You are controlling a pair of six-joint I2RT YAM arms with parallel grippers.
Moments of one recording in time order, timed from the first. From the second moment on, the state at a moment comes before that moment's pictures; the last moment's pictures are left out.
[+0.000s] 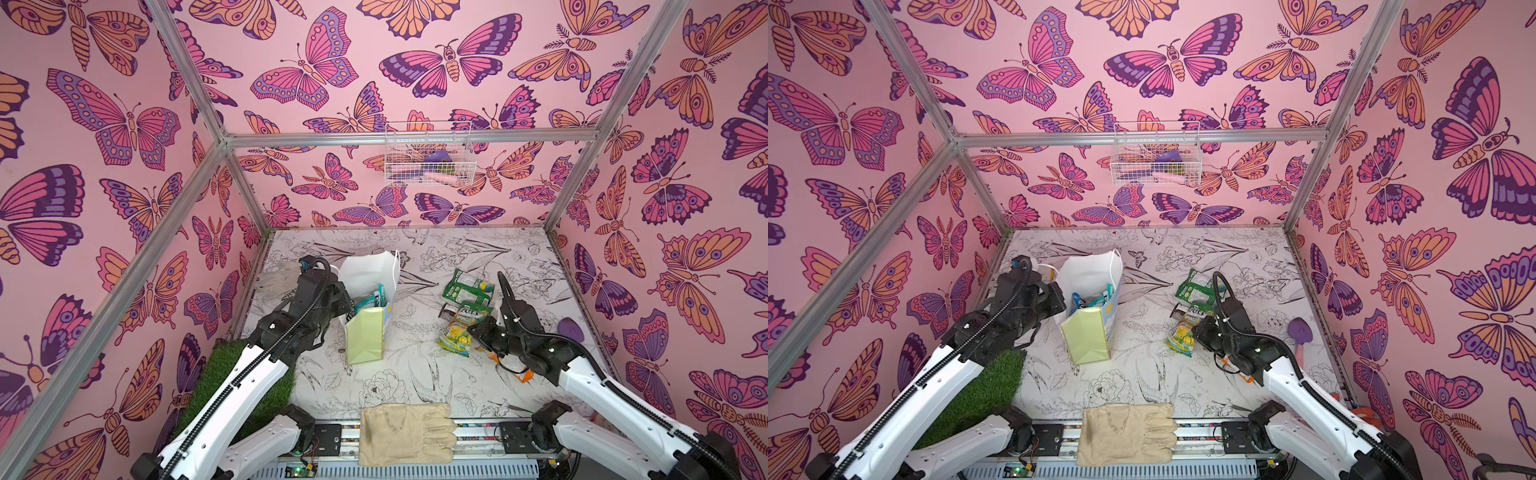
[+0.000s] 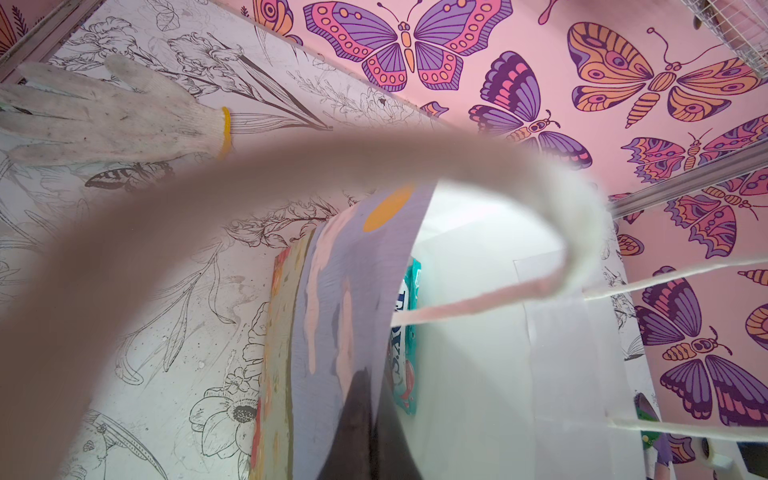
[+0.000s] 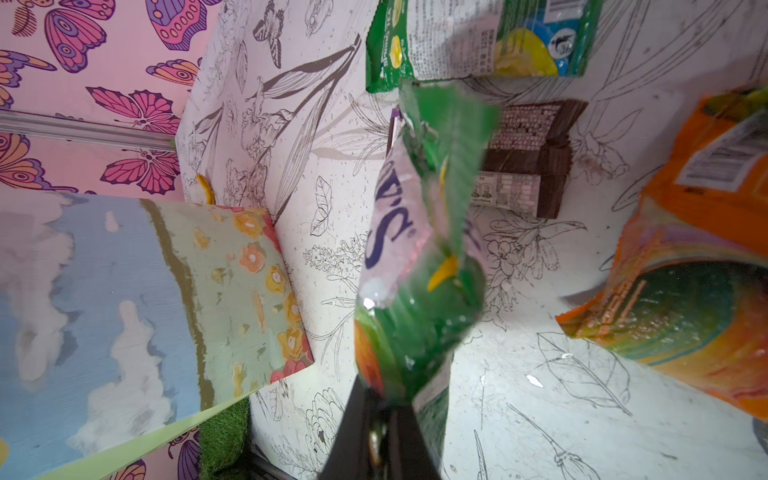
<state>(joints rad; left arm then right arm) -0.50 0.96 1.07 -0.76 -0.25 -0.73 0.50 0.91 0.57 -0.40 -0.15 1.07</state>
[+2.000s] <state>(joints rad) -0.50 0.97 1.07 -0.76 -0.24 -0.74 0.65 0.90 0.88 -0.51 -0.11 0.93</state>
